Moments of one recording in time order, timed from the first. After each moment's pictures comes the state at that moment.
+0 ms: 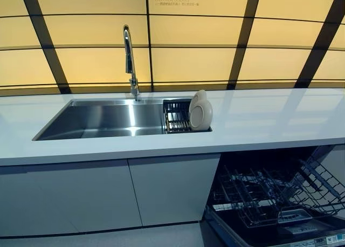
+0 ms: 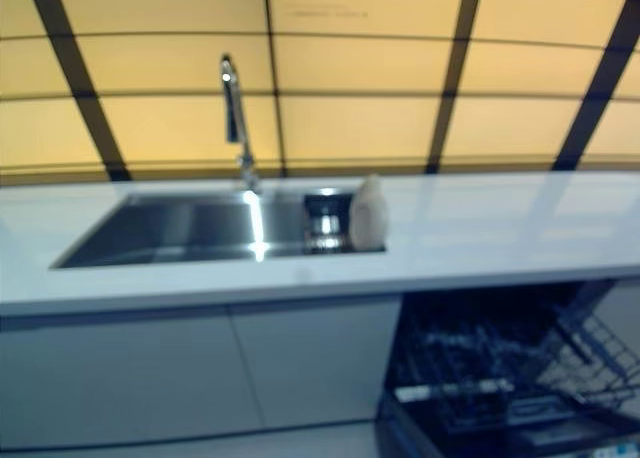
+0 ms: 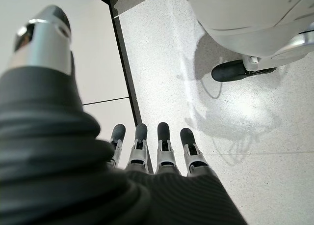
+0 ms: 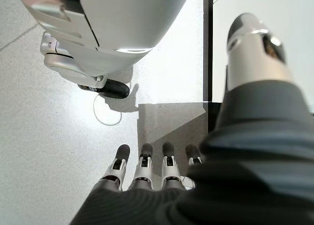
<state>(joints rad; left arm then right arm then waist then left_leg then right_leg) 0.05 0.28 -0.17 1.23 -0.13 -0.18 -0.06 0.08 -0.29 0.13 1.24 0.17 -0.08 0.11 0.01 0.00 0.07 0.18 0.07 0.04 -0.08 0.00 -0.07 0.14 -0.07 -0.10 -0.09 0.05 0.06</state>
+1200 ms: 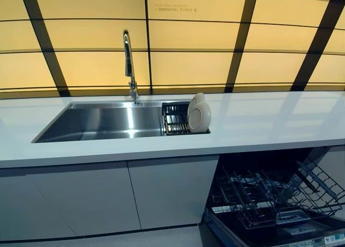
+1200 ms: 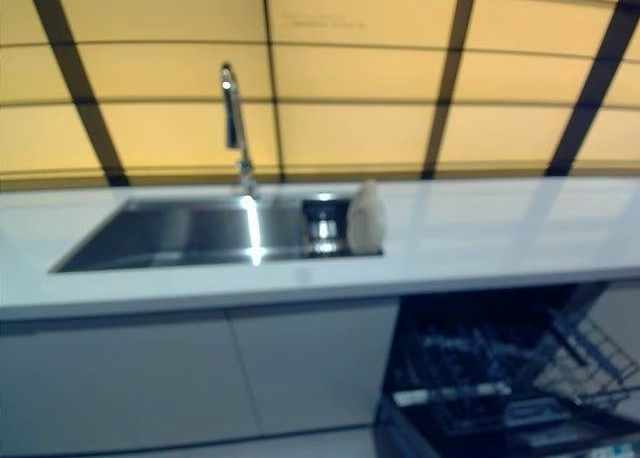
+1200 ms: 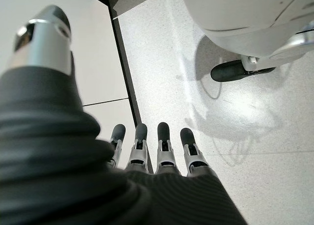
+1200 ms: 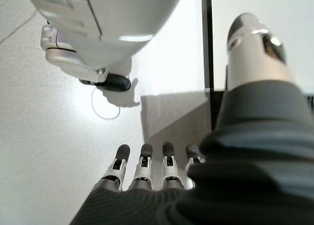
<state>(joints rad) 0.06 0.28 -0.17 1.23 -0.13 -0.18 -0.05 0.11 -0.29 0.09 1.25 0.17 -0.08 0.07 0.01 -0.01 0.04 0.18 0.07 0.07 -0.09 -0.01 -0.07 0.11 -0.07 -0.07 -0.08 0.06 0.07</state>
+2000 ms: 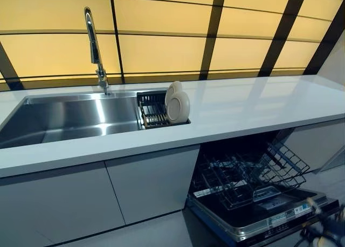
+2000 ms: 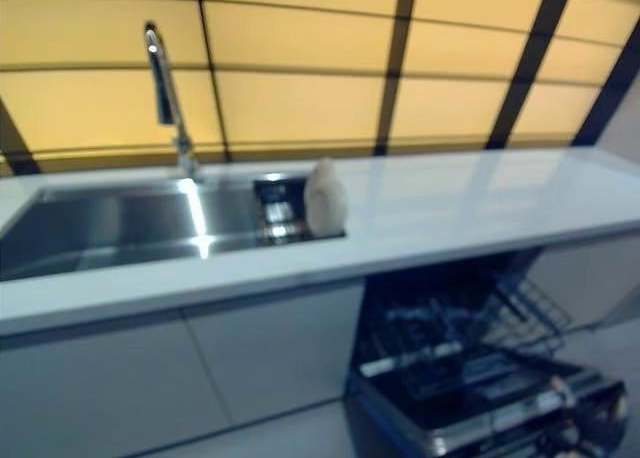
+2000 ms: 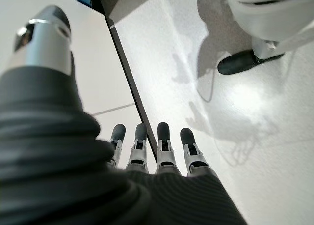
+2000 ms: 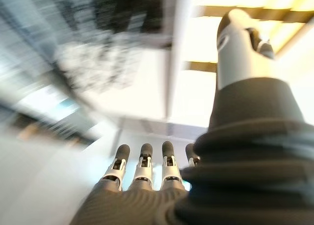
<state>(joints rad) 0.09 0.32 -0.13 1.15 -0.14 -0.16 -0.03 0.05 -0.45 -0.35 0.43 0.49 -0.30 -0.44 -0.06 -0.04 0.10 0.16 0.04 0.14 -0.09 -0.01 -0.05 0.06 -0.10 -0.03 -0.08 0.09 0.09</state>
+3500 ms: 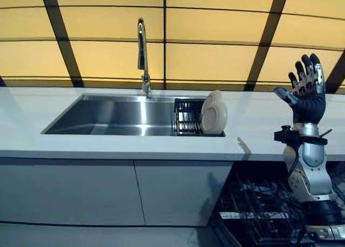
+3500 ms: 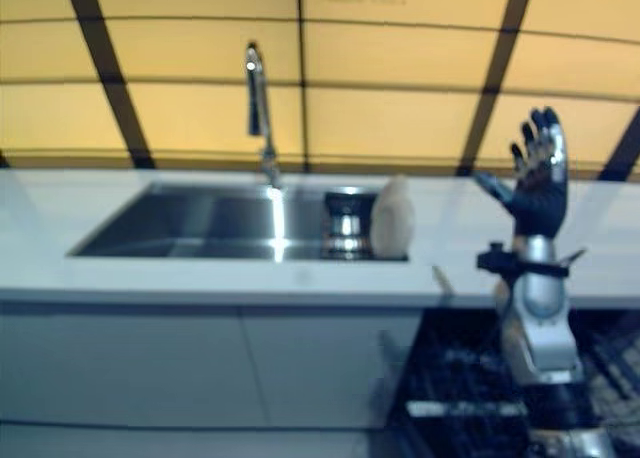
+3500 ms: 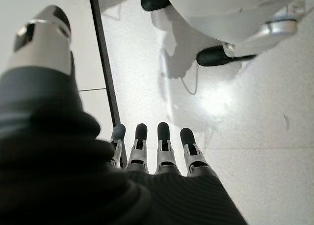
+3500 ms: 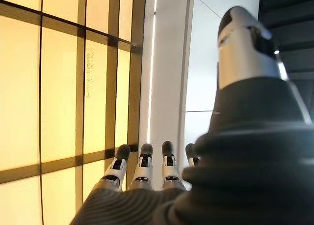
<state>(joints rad) 0.03 0.27 -0.17 1.27 -0.09 -0.11 -0.05 -0.44 -0.60 -0.09 -0.03 0.53 -0.28 -0.23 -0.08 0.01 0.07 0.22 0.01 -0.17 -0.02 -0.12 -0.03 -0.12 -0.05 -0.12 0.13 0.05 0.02</state>
